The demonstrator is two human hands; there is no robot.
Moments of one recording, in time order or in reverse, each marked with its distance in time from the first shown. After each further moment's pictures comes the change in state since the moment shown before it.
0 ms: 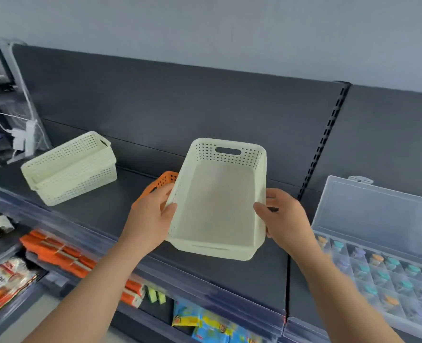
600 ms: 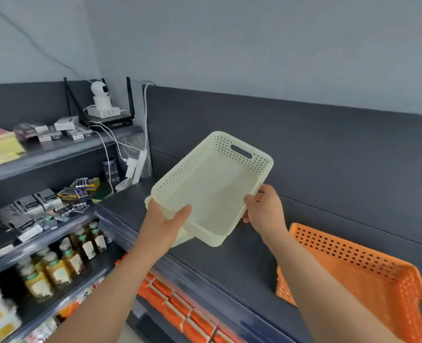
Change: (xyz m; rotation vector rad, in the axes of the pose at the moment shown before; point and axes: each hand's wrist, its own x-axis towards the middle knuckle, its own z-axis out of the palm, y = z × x) left_hand 0.076 -0.238 -0.244 -0.411 0.274 -0.392; right_hand 0.120 -0.201 0.361 0.239 -0.092 -0.034
